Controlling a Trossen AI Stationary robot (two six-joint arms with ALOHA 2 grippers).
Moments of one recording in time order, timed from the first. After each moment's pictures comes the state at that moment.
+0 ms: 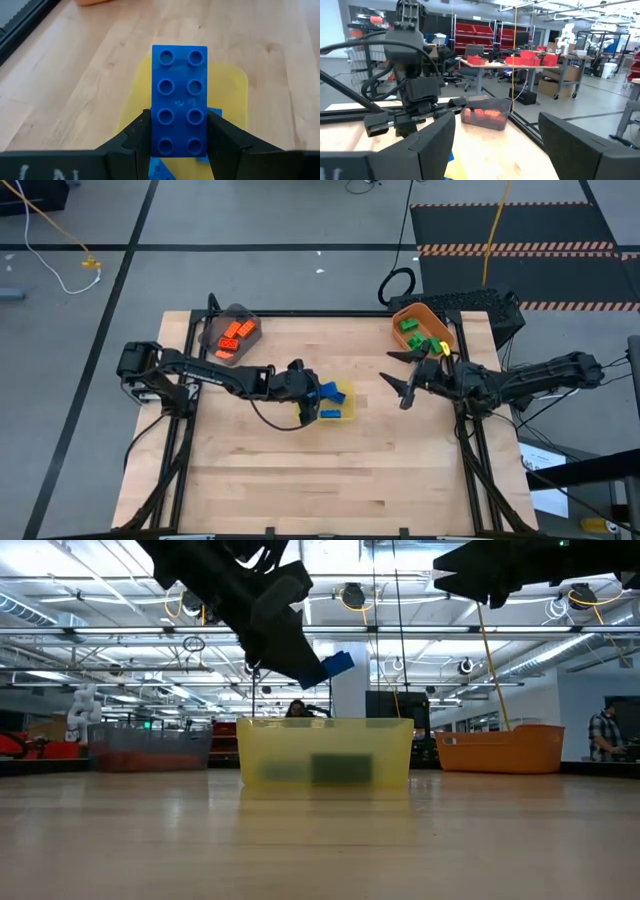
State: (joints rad) left arm -0.04 1.62 0.99 -0.05 -0.22 -0.15; right arm 0.12 0.72 0.34 0.45 0.47 -0.09
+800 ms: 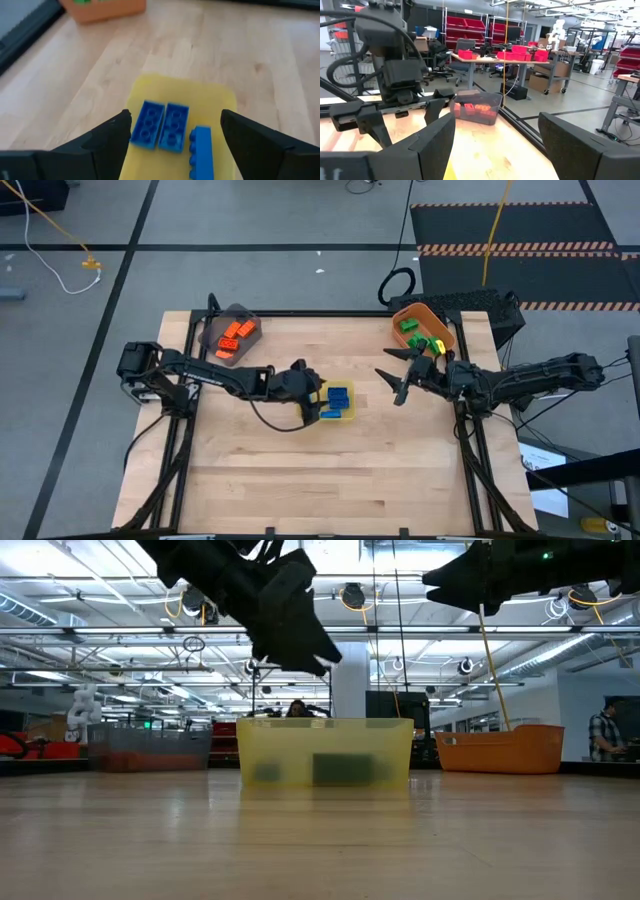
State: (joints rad) left arm -0.04 1.62 0.99 0.02 -0.22 -0.16; right arm 0.06 0.79 0.34 0.50 0.47 -0.09
